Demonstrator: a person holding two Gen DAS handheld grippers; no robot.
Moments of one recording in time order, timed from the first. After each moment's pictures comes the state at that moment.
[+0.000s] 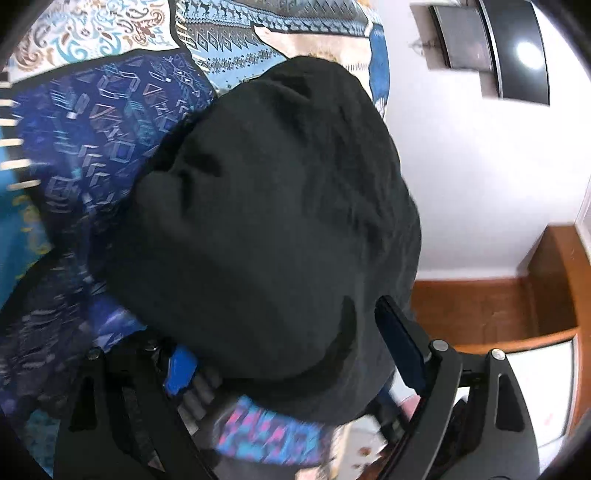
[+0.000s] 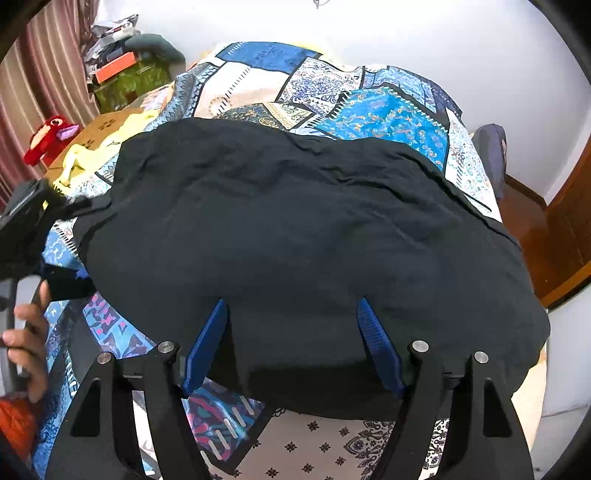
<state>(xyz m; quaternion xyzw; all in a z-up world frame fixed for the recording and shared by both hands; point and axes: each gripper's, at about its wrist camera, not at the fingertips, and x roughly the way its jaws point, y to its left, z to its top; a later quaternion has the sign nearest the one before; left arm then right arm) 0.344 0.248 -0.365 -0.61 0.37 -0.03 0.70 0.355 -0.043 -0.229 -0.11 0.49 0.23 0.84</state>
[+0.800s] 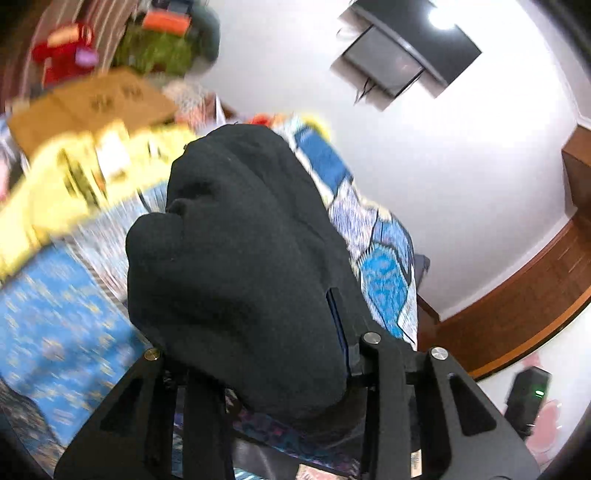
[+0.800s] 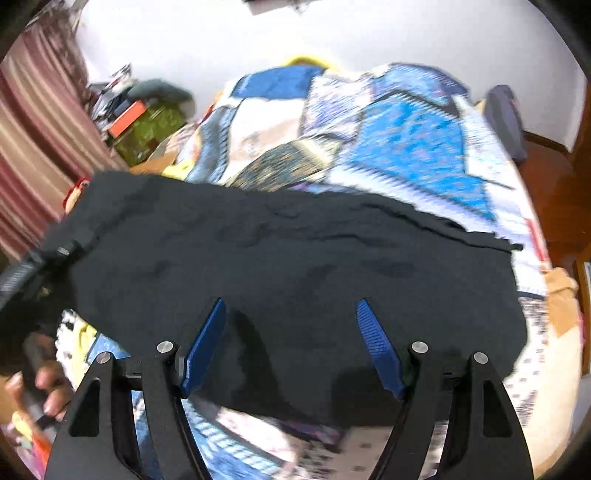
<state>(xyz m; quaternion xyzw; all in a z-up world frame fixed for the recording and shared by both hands) 0.294 0.194 -0.165 -0.35 0.28 0.11 0.89 0.351 -0.011 -0.167 0.02 0.52 0.27 0.81</state>
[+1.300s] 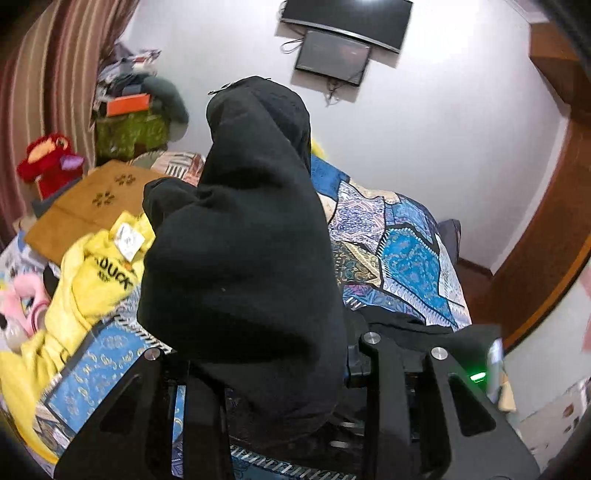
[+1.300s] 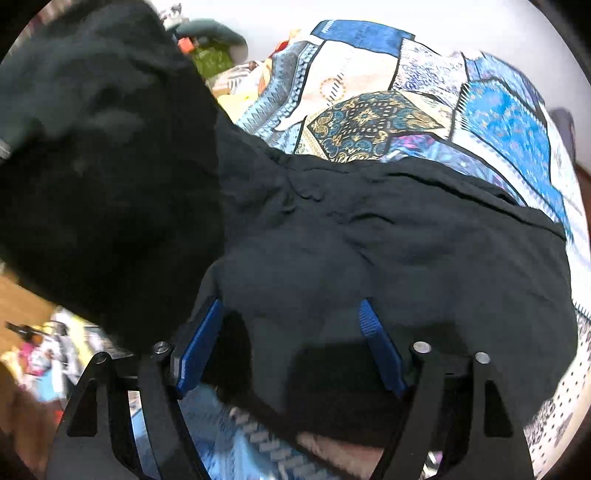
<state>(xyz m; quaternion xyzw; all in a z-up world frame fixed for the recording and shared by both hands) 0.281 0.163 -0.140 -0.17 0.29 0.13 0.93 0.332 0.053 -0.200 -0.03 0.55 0.35 0.76</state>
